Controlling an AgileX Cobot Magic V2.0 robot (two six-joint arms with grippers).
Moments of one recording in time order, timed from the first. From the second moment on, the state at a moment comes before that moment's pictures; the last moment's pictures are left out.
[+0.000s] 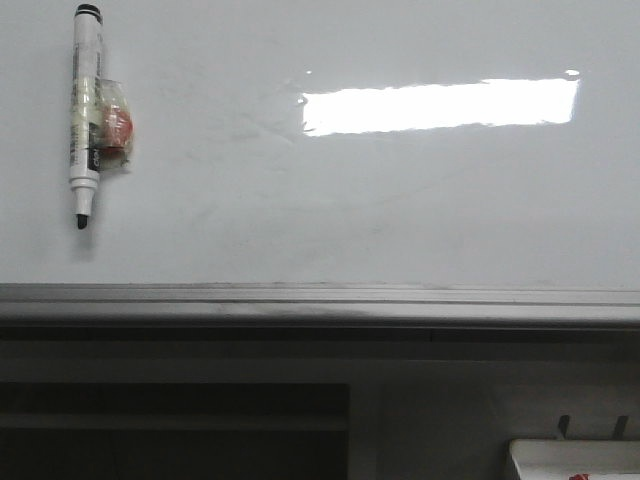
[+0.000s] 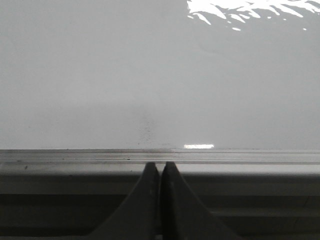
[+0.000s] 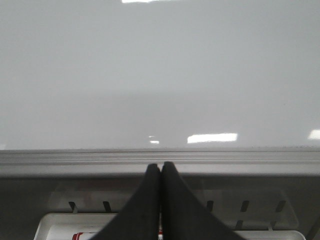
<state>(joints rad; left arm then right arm) -0.04 0.00 0.00 0.07 0.32 -0.05 -0.03 -0.01 0.01 0.01 0.32 0.00</state>
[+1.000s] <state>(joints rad) -0.04 0.00 0.00 0.05 0.09 -0.05 -0.03 -0.01 0.01 0.01 0.00 0.00</state>
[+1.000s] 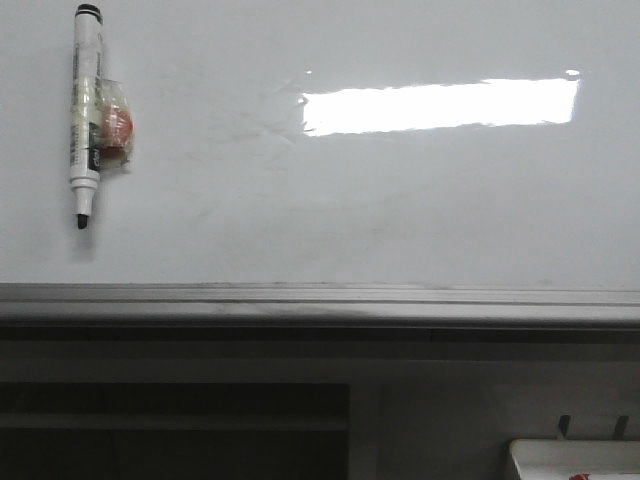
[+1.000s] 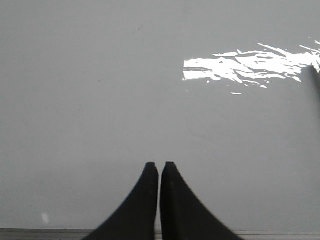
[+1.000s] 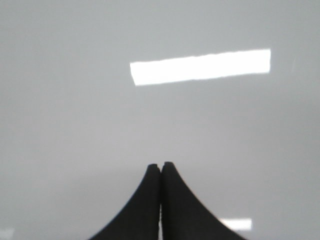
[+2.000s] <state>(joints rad) -0.04 0.02 -0.26 -0.12 0.19 -0.05 -0.03 0.17 -0.31 0.08 0.46 0.02</state>
